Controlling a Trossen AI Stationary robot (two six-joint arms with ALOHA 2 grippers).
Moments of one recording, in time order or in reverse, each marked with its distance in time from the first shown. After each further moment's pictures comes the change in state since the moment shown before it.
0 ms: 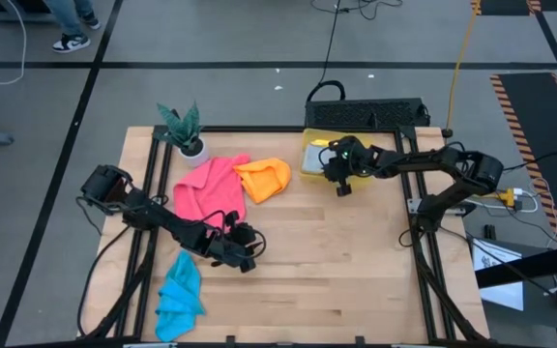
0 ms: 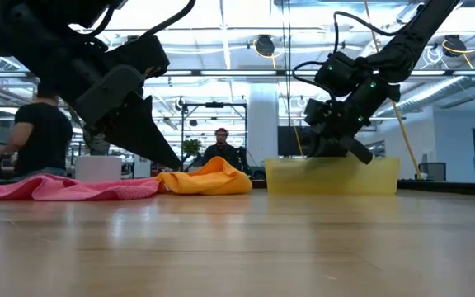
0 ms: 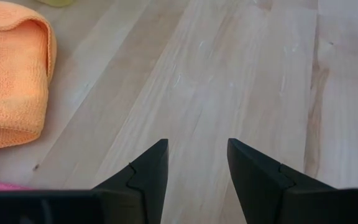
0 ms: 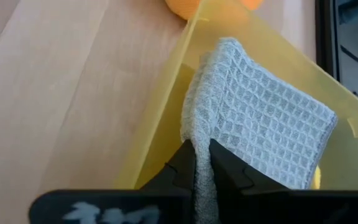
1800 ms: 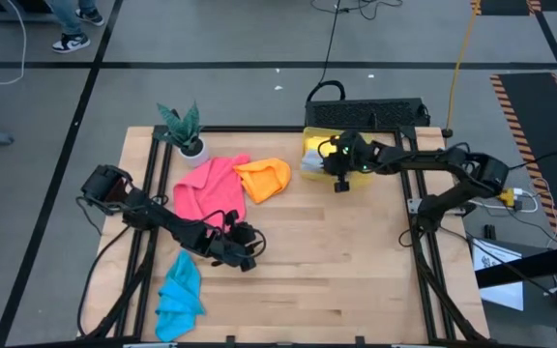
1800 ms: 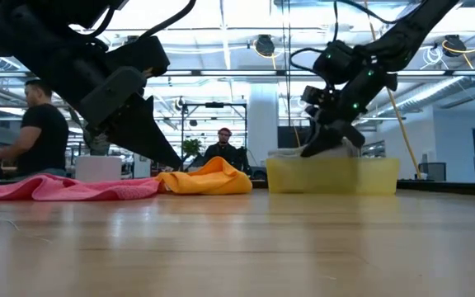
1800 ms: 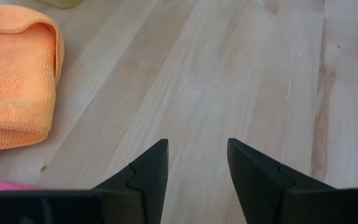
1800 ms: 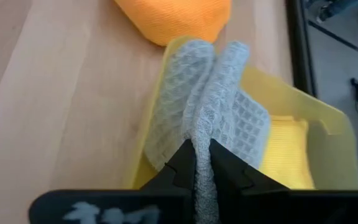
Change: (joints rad) left arm 0.003 0.000 0.000 -0.001 -0.019 0.000; right arm -0.002 -0.050 0.059 -0.078 0.000 0.105
